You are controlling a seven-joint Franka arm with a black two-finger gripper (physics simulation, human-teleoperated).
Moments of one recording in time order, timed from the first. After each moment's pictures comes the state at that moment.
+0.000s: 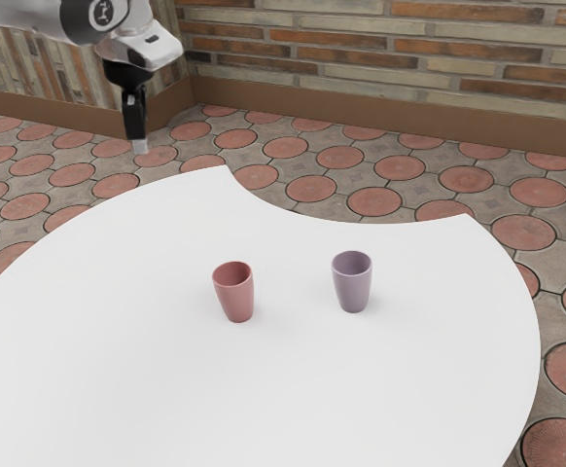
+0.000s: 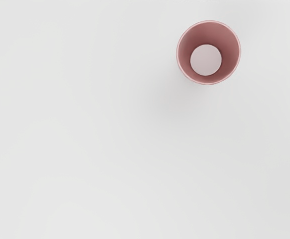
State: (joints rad) arm -0.18 0.15 0.24 -1.41 0.14 1.64 0.95
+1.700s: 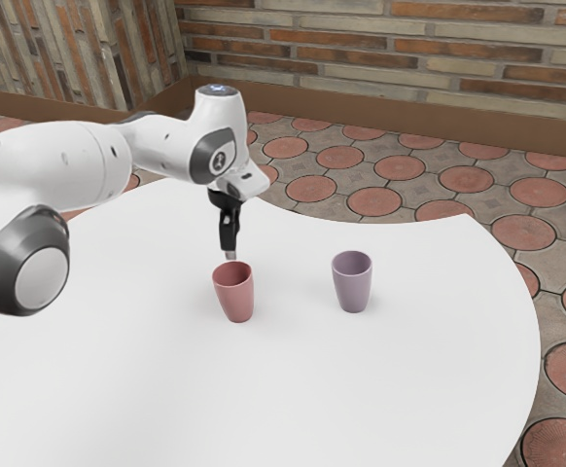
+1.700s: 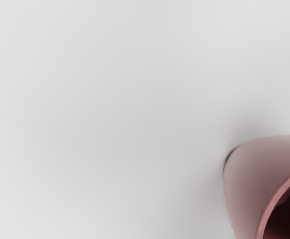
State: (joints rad) arm -0.16 0.65 0.20 -1.37 -0.04 2.00 1.09
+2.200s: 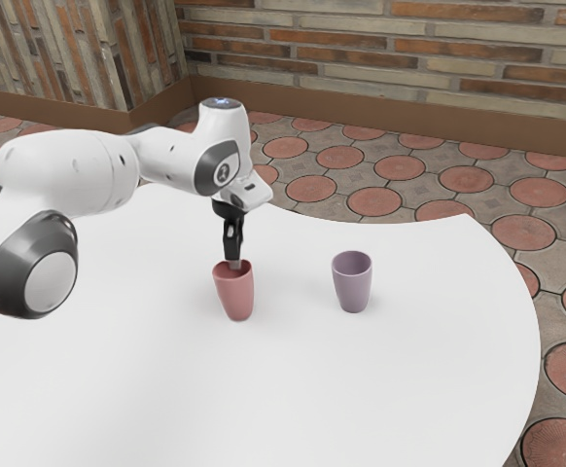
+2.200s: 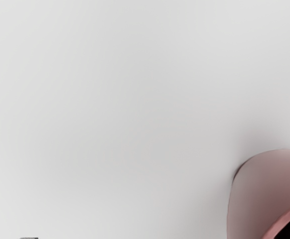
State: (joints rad) arm -0.16 0.68 0.20 -1.37 -0.05 2.03 1.09
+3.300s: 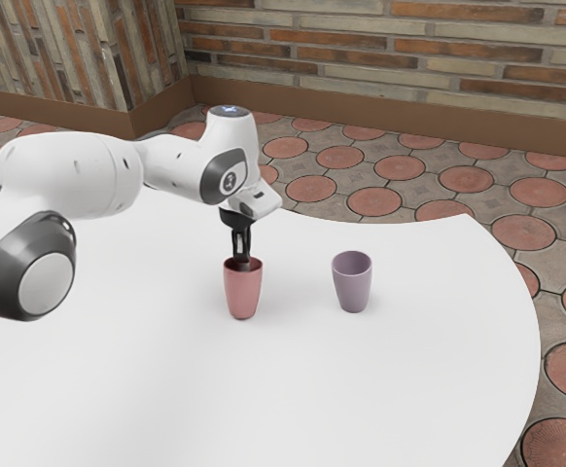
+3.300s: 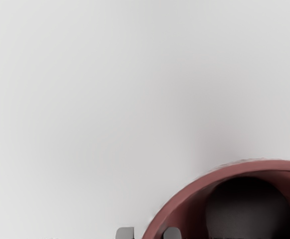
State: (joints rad) arm -0.19 0.65 0.19 -1.44 -0.05 2.05 1.02
